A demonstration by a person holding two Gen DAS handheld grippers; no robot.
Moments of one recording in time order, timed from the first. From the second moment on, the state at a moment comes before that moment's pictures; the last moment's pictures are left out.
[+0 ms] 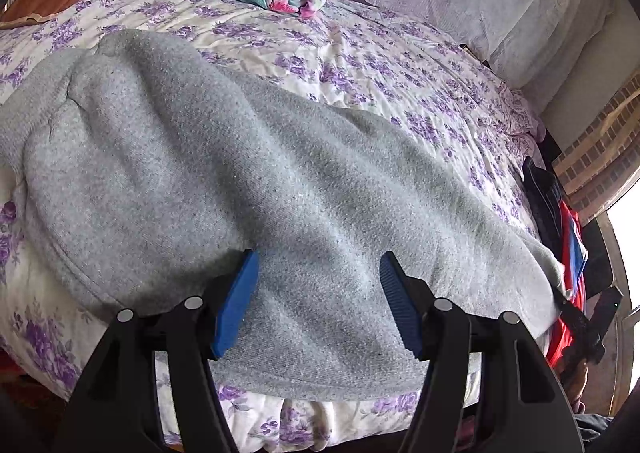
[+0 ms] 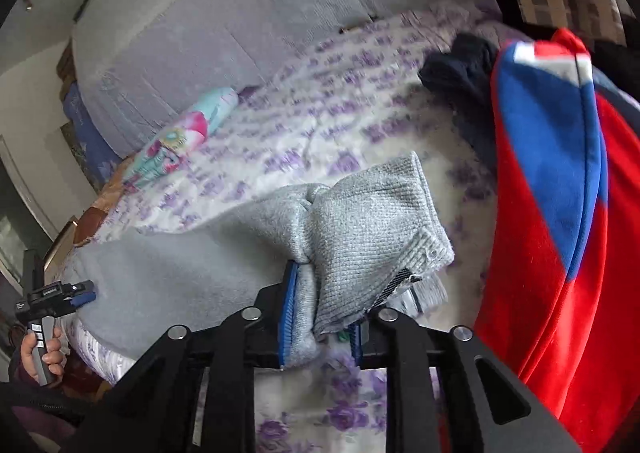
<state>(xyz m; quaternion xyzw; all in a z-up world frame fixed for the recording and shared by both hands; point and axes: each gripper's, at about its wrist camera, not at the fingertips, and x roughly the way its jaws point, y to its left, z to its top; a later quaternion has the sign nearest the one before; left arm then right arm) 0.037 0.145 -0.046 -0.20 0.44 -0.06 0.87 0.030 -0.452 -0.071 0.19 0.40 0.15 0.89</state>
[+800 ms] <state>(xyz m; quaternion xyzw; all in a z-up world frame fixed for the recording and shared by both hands) -0.004 0.115 -0.044 -0.12 0.49 -0.10 0.86 0.062 -0.378 0.009 0.10 0.40 0.19 0.89</state>
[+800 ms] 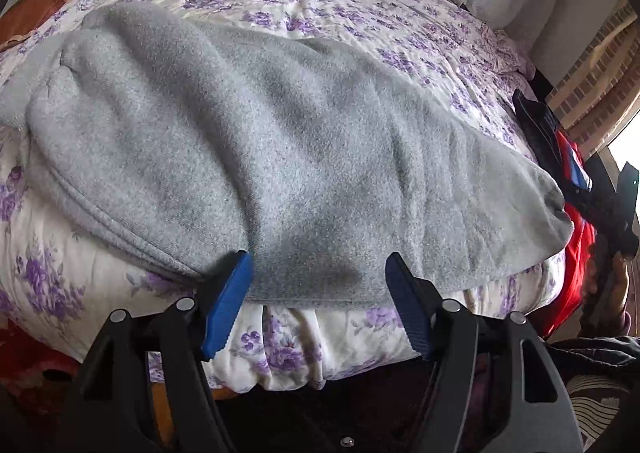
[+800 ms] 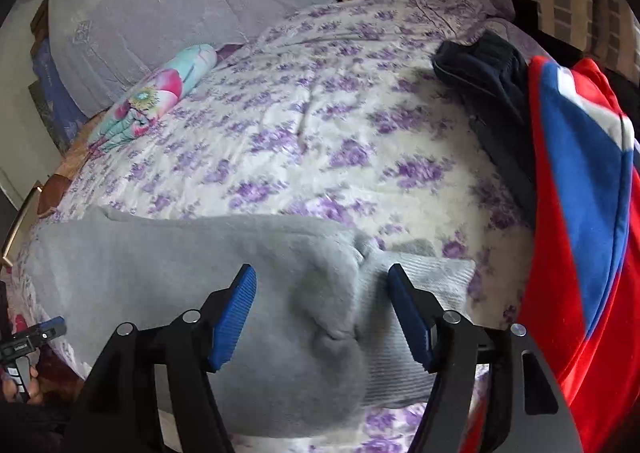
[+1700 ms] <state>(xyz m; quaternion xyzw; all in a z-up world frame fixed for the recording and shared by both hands) 0.051 0.101 -0.053 -0.07 0.49 -0.09 0.87 0.242 -0.047 -0.046 0.15 0.65 0.47 0.57</state>
